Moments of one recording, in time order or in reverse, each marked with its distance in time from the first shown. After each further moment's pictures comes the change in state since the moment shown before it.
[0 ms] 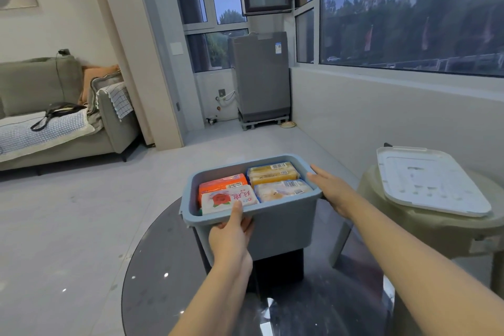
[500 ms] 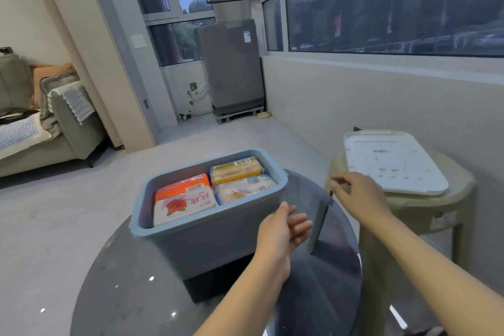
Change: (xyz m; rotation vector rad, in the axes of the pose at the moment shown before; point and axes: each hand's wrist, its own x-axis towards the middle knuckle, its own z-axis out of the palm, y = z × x) left_hand -0.027 -0.081 0.061 0.380 -0.347 -0.320; right_hand -0.031 0.053 -0.079 -0.744 0.463 -0.260
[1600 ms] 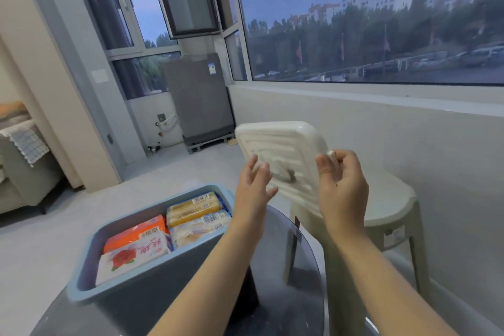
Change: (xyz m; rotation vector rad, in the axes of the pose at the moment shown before) left_hand 0.015 0.048 0.096 0.262 -0.276 0.466; right_hand -0.017 -0.036 -0.079 0.605 0.691 -0.010
